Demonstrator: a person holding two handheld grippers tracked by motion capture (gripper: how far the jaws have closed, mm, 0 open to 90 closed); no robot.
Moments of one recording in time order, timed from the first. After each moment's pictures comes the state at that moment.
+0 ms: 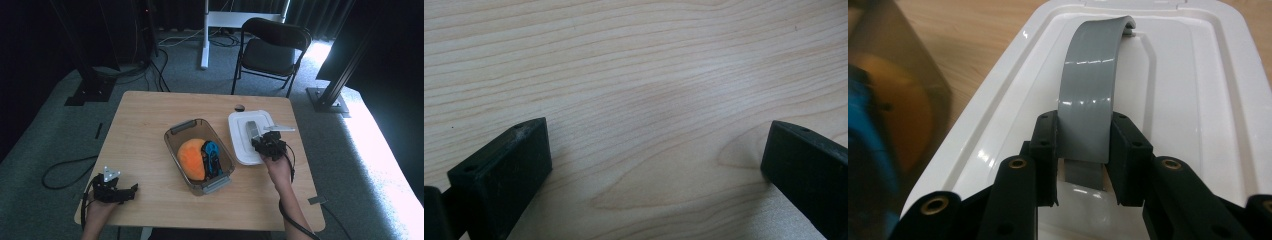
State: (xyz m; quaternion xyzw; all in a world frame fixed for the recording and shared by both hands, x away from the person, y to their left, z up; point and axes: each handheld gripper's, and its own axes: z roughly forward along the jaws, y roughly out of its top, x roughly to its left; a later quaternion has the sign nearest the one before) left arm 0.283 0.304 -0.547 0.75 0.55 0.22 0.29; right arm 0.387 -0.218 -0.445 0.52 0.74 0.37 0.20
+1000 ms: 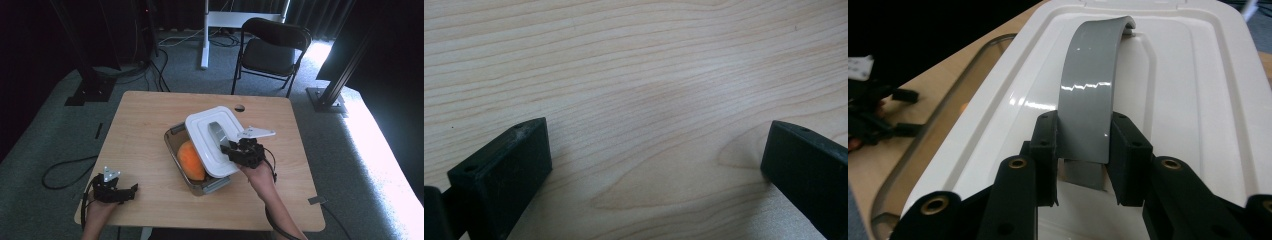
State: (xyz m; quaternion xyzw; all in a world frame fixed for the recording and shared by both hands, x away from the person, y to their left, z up) left arm 0.283 0.304 -0.547 0.75 0.55 0.22 0.29; right arm 0.335 -0.140 -0.395 0.39 0.79 0.46 0.14
